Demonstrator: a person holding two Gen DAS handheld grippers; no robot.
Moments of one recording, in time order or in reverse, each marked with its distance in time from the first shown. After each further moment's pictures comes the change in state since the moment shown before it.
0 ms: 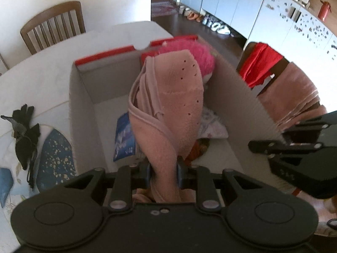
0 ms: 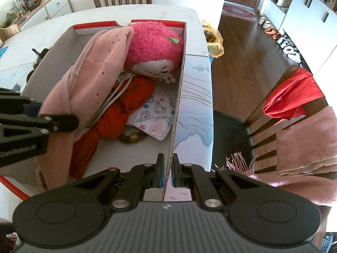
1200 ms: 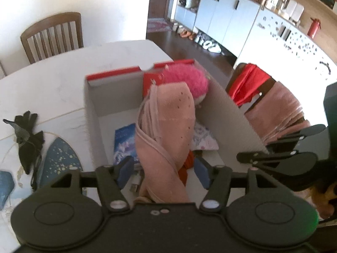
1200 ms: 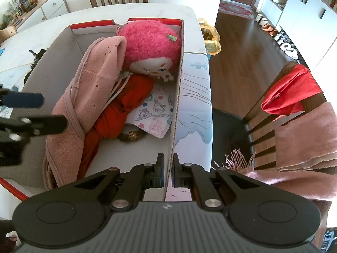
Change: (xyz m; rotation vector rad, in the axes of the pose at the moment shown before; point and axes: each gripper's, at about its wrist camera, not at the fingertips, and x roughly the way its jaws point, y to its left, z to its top) left arm -0.040 0.020 -0.006 -0.036 -0.125 -0.072; right arm 0.000 0.001 -0.002 0.020 0.007 -0.011
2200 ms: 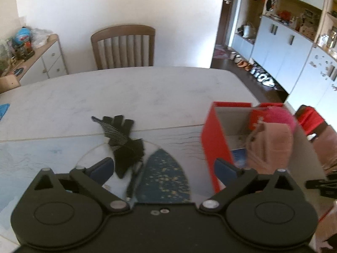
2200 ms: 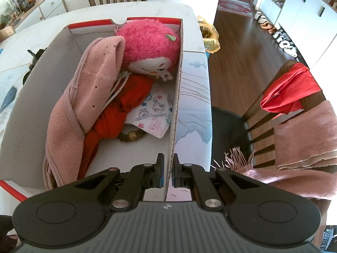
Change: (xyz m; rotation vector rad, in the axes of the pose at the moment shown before) left arm -0.054 0.132 -0.009 -0.180 -0.119 0.267; right arm -0.001 -0.002 0.000 0.010 0.011 -0.004
